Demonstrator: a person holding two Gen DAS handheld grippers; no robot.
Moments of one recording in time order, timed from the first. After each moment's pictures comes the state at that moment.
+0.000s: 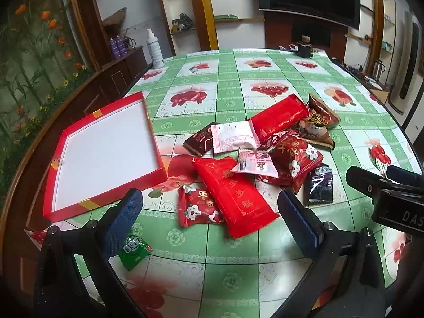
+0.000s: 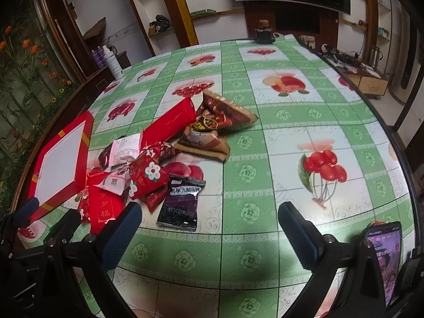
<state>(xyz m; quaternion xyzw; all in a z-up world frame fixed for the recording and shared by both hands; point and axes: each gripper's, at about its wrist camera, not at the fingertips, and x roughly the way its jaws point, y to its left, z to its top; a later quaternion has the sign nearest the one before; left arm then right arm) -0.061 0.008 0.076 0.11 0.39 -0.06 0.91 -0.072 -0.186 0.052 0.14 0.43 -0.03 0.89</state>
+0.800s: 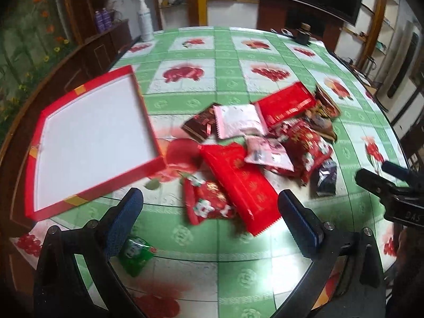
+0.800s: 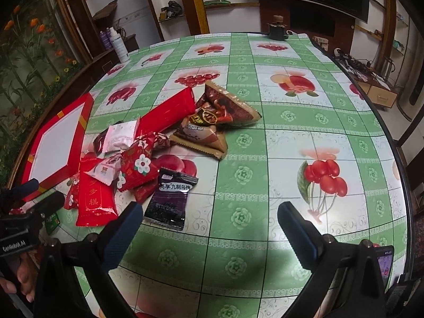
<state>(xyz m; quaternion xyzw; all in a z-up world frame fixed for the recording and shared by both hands) -0.033 0.035 0.065 0.07 0.46 -0.11 0.88 -0.058 -0.189 0.046 0.09 0.46 0.00 0.89</state>
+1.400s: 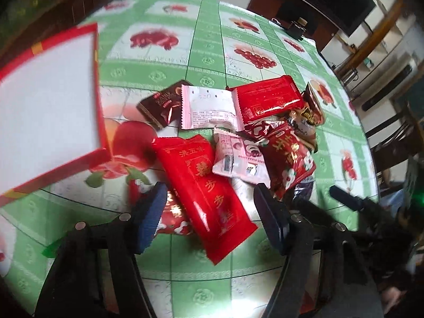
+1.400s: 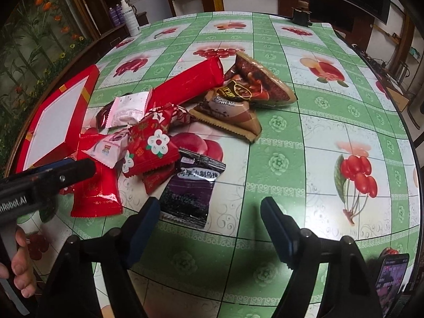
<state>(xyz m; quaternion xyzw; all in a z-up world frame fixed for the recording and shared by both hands) 0.018 0.029 0.040 -0.06 0.54 -0.18 0.82 -0.038 -0.164 0.019 0.07 0.50 0.02 0.86</state>
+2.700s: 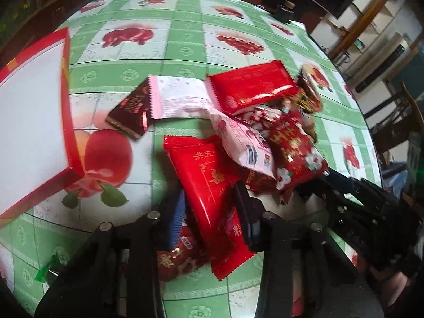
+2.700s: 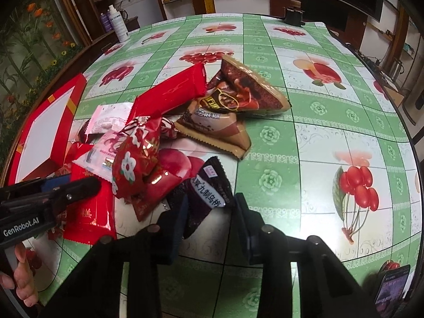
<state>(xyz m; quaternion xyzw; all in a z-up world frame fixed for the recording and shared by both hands) 0.029 0.005 0.025 -0.01 0.55 -0.22 0.81 -0.022 -0.177 0.011 0.08 0.49 0.01 0.87</state>
